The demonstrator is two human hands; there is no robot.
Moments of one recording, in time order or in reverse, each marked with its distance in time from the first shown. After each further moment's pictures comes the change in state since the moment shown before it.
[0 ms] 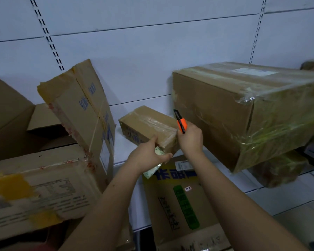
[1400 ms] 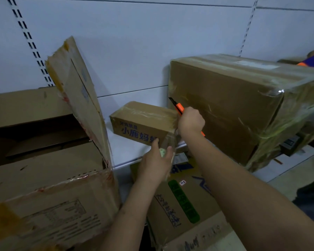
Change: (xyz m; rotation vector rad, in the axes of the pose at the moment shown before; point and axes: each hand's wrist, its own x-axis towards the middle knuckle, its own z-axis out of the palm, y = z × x) left_hand 0.001 -0.029 0.020 -0.362 0.001 -0.138; right_hand 0.043 -0.039 0.035 -0.567 0.096 0.195
